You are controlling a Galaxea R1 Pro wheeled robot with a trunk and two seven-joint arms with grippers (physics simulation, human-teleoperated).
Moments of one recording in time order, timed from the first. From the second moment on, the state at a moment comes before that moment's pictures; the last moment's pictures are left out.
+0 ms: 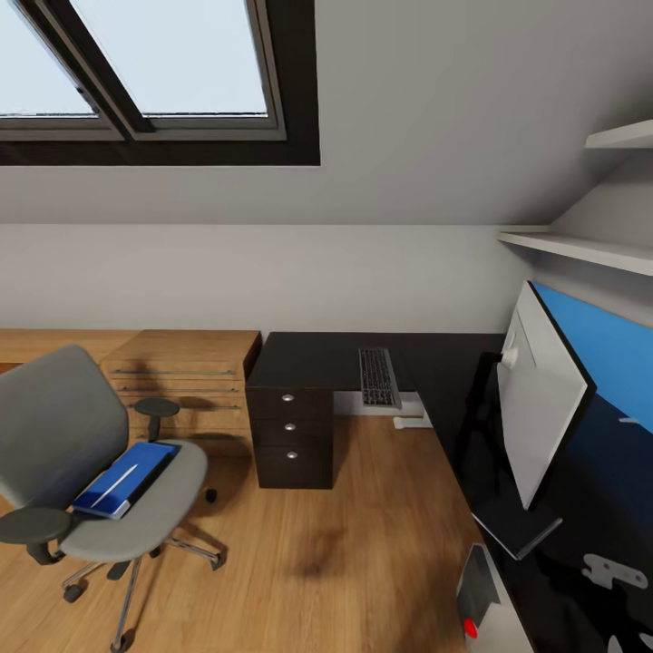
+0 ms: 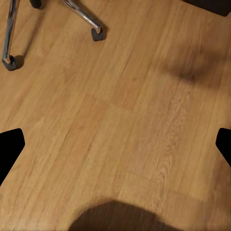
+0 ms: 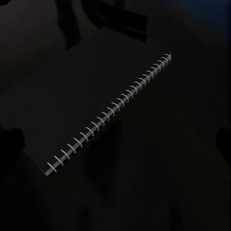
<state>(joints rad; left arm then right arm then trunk) -0.32 -0.02 0.13 -0.04 0.22 -0.44 0.03 -0.28 -0.22 -0.56 -0.71 -0.03 -0.06 0.27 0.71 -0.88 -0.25</state>
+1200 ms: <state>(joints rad) -0.32 -0.01 0.13 -0.04 0.22 -0.44 0.03 -0.28 -0.26 -0.56 -0.69 -0.06 -0.06 0.29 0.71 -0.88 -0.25</state>
